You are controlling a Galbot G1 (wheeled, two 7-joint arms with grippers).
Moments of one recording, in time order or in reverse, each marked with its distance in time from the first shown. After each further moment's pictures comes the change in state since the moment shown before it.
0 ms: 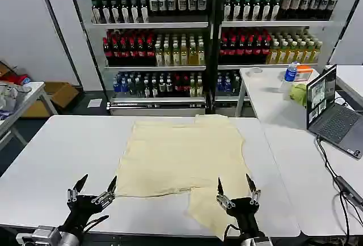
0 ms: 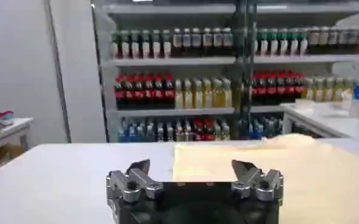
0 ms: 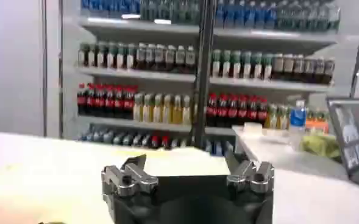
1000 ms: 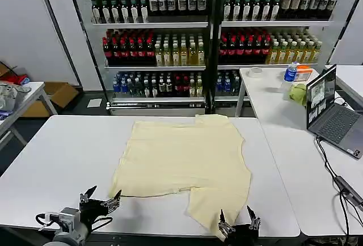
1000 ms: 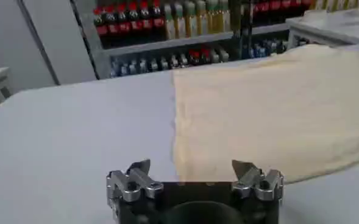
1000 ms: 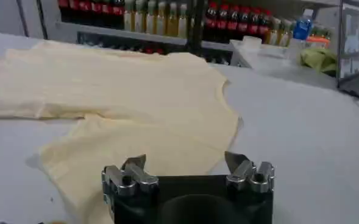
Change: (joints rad) left arm -0.180 0.141 0.122 0.267 -0.031 0.159 -0.030; right arm -0.017 0.001 -0.056 -0.057 0.071 -0.222 0.119
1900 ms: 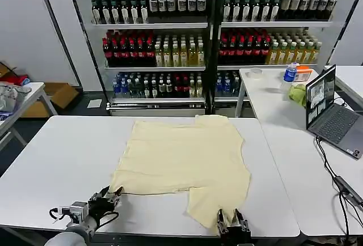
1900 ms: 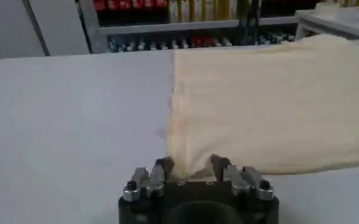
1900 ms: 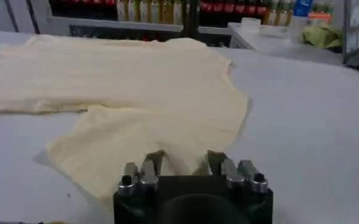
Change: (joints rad) left arm -0.082 -0.006 0.055 0.113 -0.070 -0.009 -0.016; right arm 0.015 0.018 -0.043 -0.032 0.059 -0.032 0.031
